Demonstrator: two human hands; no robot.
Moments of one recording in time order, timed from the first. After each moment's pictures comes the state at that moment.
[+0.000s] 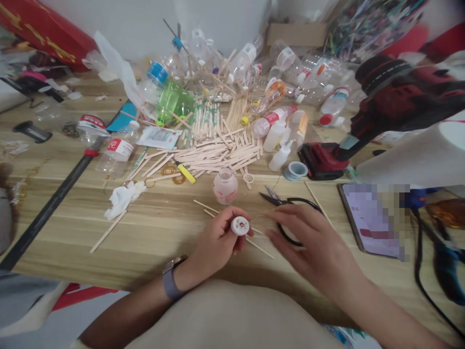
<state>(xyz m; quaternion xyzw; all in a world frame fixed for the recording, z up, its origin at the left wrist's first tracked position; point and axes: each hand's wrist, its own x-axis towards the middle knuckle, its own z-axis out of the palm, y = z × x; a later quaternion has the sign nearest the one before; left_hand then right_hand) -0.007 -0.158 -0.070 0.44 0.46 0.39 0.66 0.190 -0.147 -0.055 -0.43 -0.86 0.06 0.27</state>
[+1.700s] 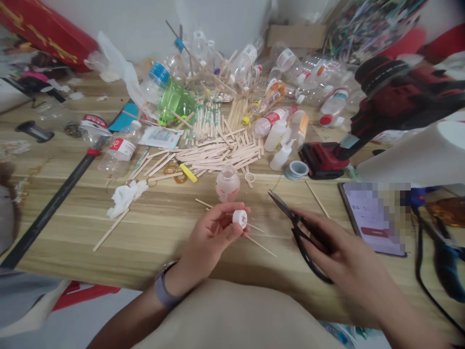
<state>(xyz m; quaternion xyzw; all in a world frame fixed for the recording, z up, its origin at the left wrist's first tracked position) -0.020 -0.165 -0.067 0.38 0.37 0.53 0.66 0.227 -0.163 -0.062 -0.56 -0.77 0.23 0.23</state>
